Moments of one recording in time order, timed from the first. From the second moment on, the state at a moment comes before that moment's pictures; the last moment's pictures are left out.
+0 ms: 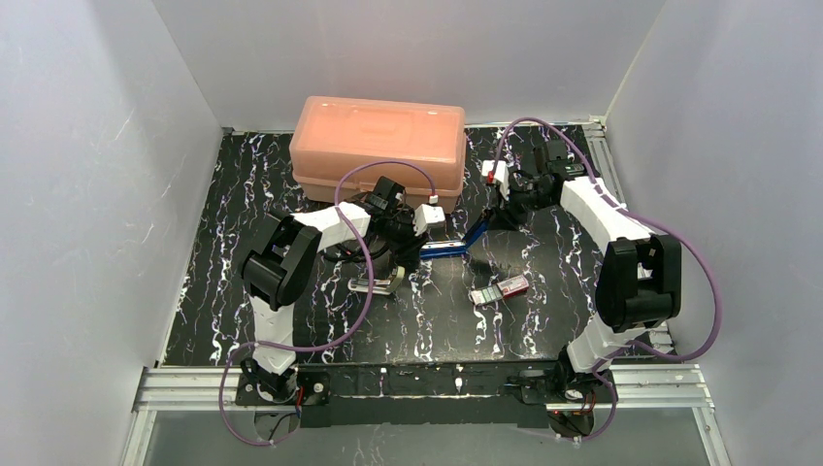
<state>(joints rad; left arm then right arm) -0.57 1.96 1.23 -0.30 0.57 0.67 0.18 1.65 1.28 -0.78 -0.82 -1.04</state>
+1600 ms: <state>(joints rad) -0.57 1.96 1.24 -0.32 0.58 0.67 0.26 1.71 1.28 -0.66 -0.92 -0.89</state>
